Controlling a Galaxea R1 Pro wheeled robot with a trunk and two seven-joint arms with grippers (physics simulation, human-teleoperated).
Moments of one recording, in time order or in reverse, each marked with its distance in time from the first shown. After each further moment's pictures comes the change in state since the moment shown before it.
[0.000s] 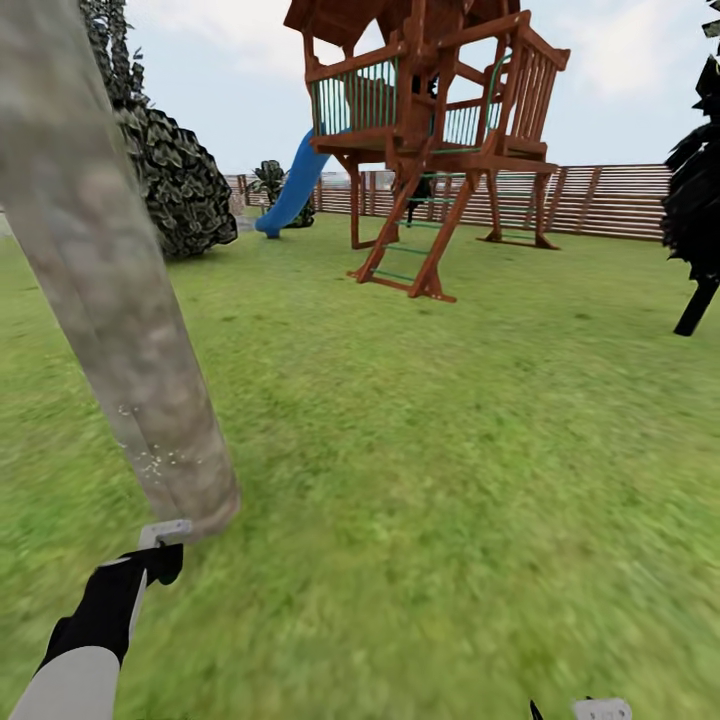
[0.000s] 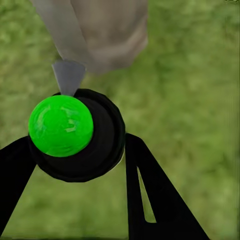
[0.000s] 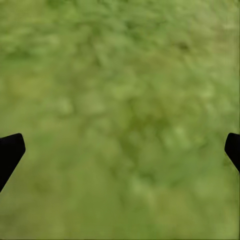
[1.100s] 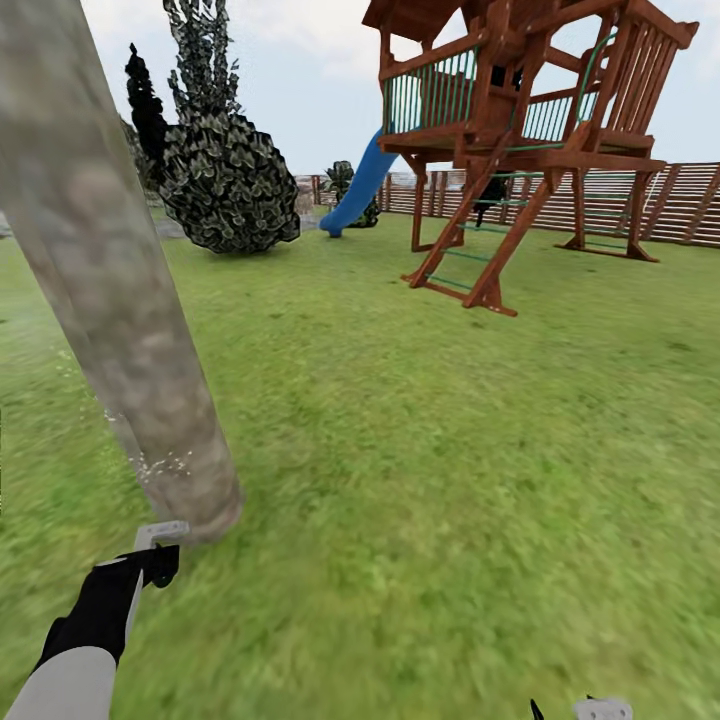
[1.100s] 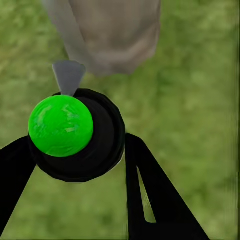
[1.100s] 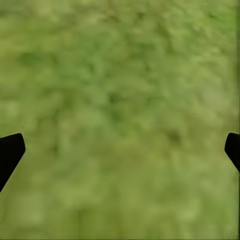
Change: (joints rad) left arm 0.000 0.009 0.002 0.000 -0.006 0.014 0.002; right arm 0.000 -0.002 -0.001 -0.002 0.000 -0.001 0.000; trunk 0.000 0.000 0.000
